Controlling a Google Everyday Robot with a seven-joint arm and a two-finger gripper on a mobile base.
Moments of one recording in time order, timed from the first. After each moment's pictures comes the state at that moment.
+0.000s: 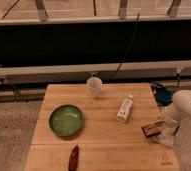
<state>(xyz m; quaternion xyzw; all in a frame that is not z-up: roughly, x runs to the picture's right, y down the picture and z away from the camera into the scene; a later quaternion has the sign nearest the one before) 0.367 0.194 0.761 -0.29 -0.08 -0.10 0.95</state>
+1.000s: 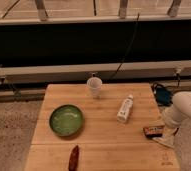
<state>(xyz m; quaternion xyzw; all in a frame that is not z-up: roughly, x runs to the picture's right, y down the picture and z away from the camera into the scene) 0.373 0.204 0.765 -0.30 -0.07 -0.08 0.95</state>
